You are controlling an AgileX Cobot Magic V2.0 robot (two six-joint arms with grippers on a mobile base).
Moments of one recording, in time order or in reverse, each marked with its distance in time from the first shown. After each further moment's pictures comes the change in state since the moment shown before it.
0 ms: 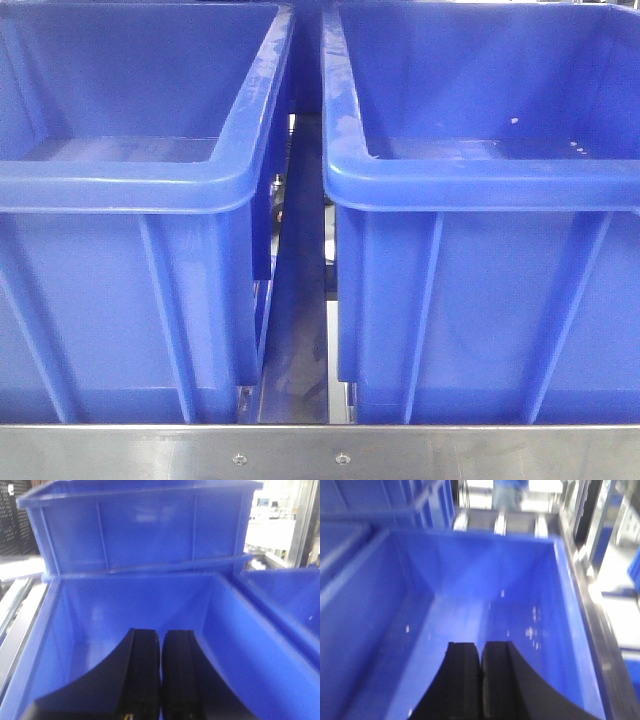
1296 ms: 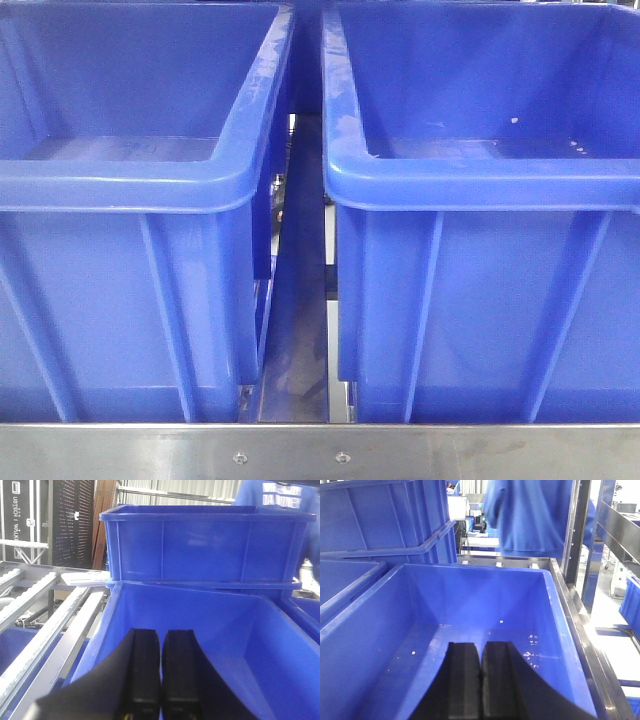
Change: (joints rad) left arm 0.183 -0.312 0.174 -0.074 0.008 0.000; right arm 0.000 -0.389 0.237 0.012 -0.053 0.000
